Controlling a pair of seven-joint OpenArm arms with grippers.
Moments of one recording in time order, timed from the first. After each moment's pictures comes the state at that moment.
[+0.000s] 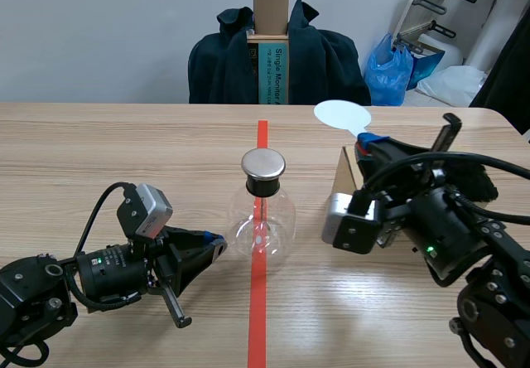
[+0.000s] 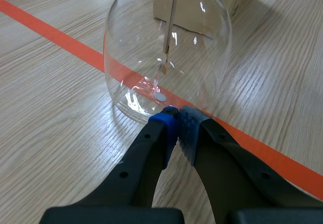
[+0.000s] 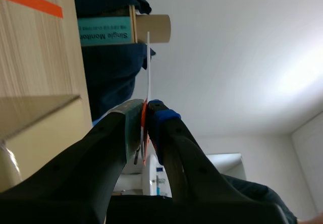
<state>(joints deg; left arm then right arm) -7.9 -21.6 32.2 48.1 1.0 -35.8 -38.2 -12.8 18.7 -10.6 81.9 -69.8 -26.3 20.1</state>
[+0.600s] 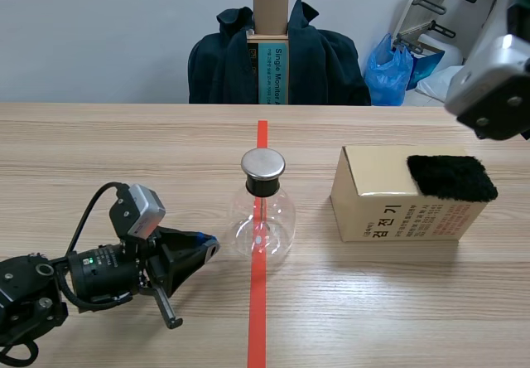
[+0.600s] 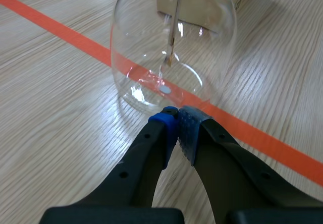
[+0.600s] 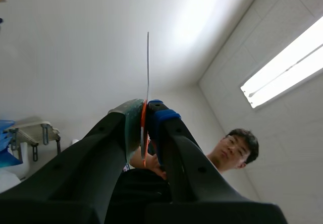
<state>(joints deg) -7.5 -23.8 32.2 49.0 1.0 -35.9 -38.2 -21.9 22.4 6.8 106.3 -54.7 -30.9 21.7</state>
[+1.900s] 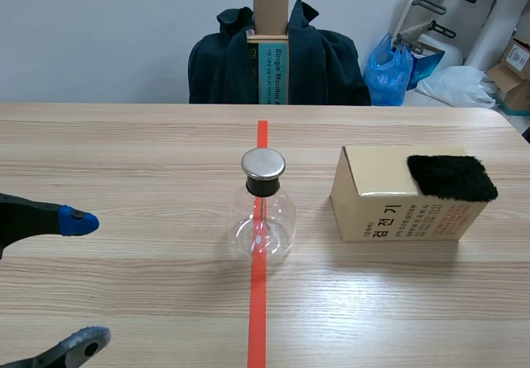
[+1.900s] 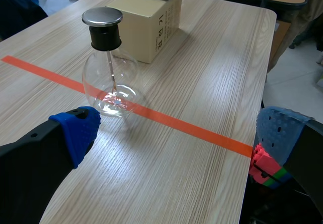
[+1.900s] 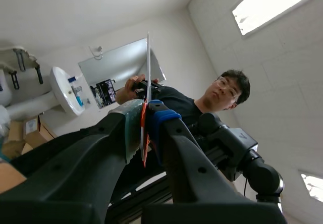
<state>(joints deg) 36.4 -51.6 3.8 98.2 -8.0 -43.4 -37.7 -25.2 22.3 18.0 103.5 -49.1 -30.9 13.8</state>
